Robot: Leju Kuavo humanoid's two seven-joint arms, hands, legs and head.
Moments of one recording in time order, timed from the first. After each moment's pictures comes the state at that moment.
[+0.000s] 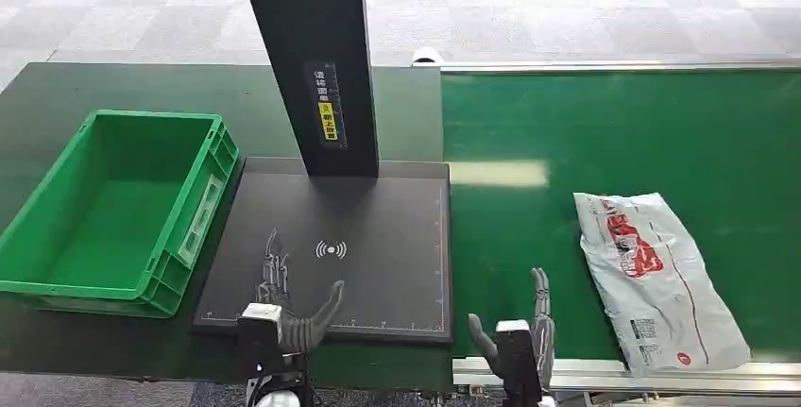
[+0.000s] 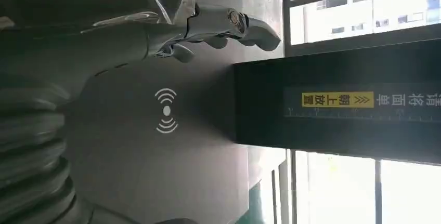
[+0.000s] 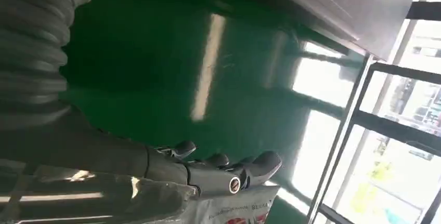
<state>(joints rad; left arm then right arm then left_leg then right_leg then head) -0.02 -0.17 -0.52 -1.16 -0.01 0.69 -0.70 0.07 0.10 0.32 -1.07 0.22 -0.69 -0.58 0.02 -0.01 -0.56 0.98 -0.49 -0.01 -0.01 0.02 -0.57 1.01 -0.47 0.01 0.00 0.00</state>
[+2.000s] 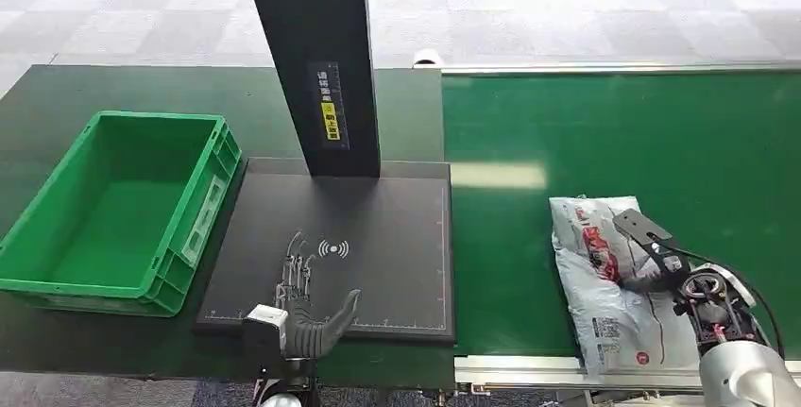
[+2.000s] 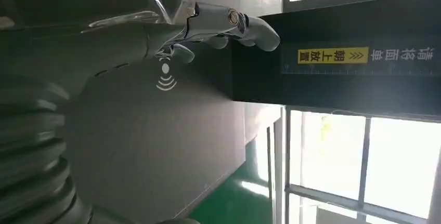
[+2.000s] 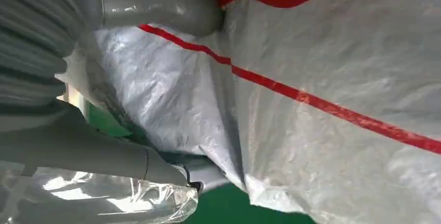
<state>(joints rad) -0.03 -0.15 -0.60 -1.16 0.06 0.58 -0.70 -0.68 -0.31 -0.14 -0.32 0.67 0.30 0.12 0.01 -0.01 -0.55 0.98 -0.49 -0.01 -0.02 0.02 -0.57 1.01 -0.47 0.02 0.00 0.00</state>
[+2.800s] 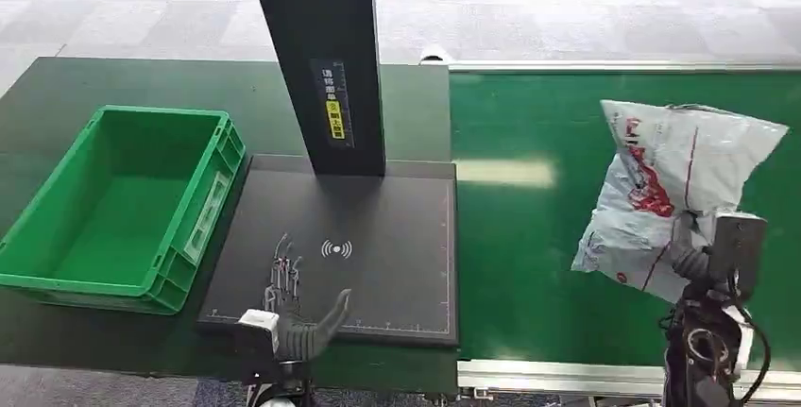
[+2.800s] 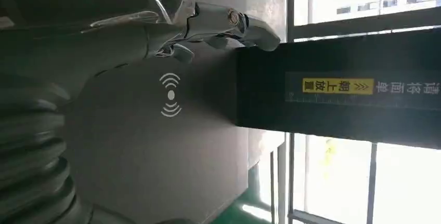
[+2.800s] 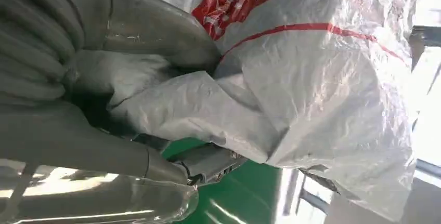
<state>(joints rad) 0.00 -0.13 -0.59 -1.20 0.06 0.67 -0.70 -0.16 -0.08 -0.27 -1.32 0.18 -0.28 -0.38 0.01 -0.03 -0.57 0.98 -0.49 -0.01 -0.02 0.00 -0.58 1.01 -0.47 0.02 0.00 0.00</state>
